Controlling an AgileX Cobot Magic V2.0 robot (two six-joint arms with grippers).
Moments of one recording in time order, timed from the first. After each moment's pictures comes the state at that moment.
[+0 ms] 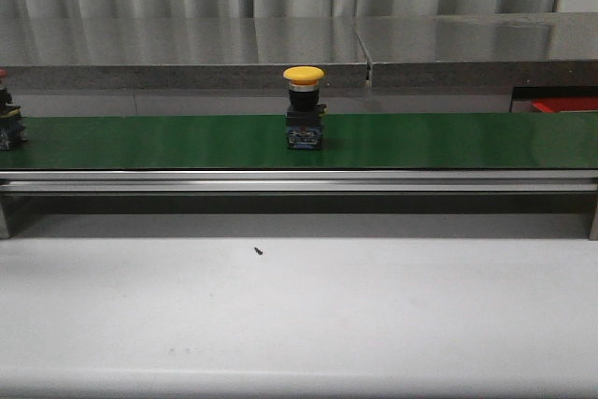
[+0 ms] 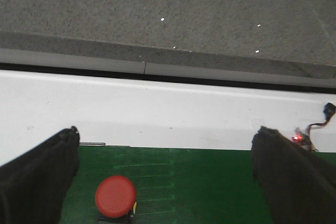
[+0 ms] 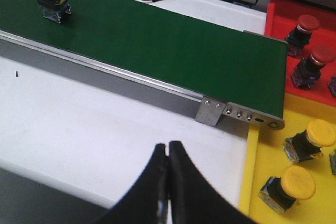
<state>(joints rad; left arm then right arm) 0.01 1.36 -1.23 -0.48 0.48 0.32 -0.07 0.53 -0.65 0.30 0.77 -0.42</state>
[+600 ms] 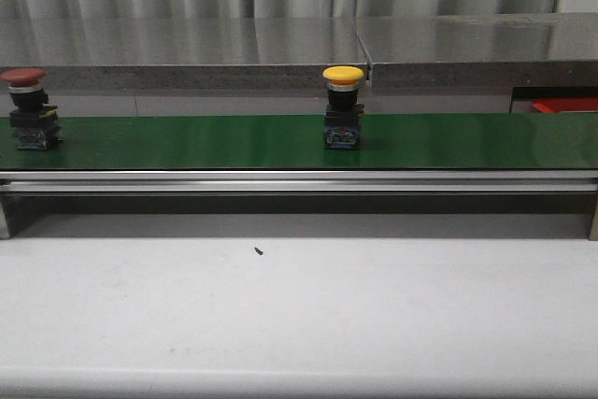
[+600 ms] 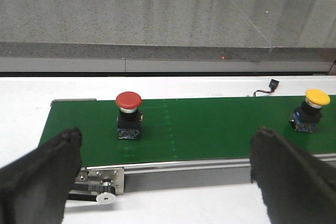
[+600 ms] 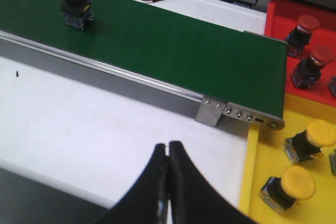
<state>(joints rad) -0.03 0.50 -0.60 -0.47 0.48 0.35 -0.07 0.53 -0.65 0.30 0.77 -0.42</state>
